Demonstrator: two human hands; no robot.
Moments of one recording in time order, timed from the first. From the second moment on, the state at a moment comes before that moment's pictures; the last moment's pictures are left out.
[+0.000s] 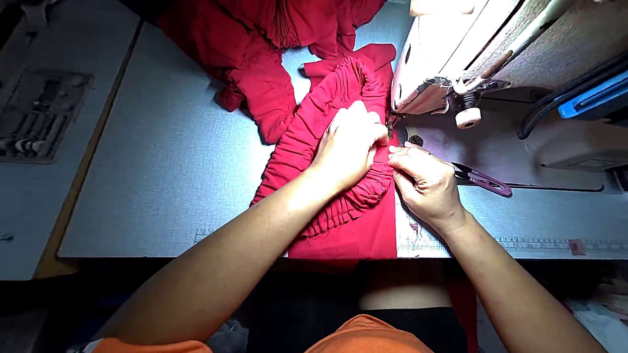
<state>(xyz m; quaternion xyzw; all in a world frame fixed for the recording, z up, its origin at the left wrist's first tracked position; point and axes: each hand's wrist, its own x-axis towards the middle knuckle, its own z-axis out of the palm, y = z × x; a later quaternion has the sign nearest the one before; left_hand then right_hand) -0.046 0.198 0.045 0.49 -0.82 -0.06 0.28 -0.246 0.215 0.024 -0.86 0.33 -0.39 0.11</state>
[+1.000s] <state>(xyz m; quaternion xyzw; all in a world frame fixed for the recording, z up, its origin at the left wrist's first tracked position) -0.041 0.180 0.053 0.48 -0.87 0.02 0.13 -0.243 0.208 0.025 -0.85 0.34 -0.39 0.13</state>
